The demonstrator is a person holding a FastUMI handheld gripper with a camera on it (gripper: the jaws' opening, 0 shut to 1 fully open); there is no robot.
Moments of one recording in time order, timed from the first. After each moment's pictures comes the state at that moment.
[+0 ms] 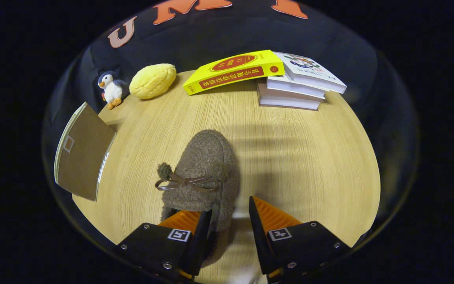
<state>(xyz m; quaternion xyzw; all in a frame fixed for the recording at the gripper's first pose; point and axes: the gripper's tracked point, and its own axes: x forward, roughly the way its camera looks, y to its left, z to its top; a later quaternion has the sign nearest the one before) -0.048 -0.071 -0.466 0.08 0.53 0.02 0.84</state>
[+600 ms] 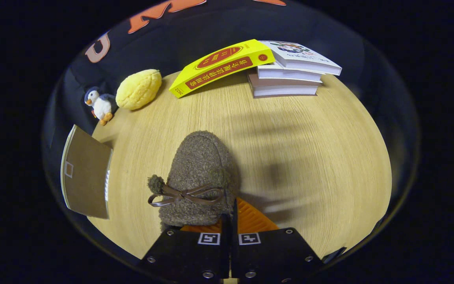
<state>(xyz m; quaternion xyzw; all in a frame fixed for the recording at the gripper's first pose) -0.040 -0.054 -0.454 0.15 0.54 -0.01 0.83</state>
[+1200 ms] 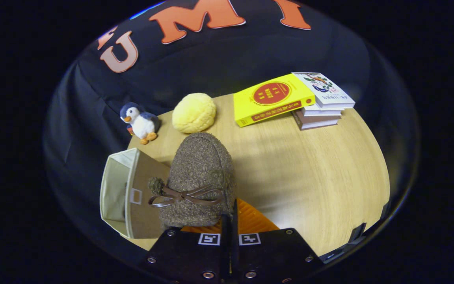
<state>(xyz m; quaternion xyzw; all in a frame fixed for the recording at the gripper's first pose) -0.006 0.097 -0.295 0.18 0.50 0.01 0.85</state>
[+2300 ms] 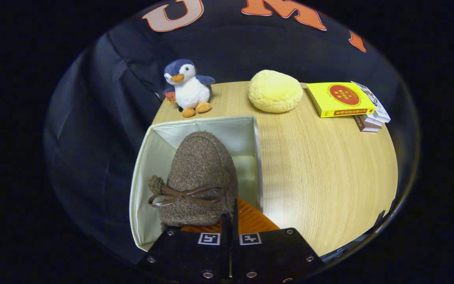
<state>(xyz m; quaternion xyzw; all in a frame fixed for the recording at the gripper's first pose) 0.020 0.328 -0.324 0.10 0.56 0.02 0.82</state>
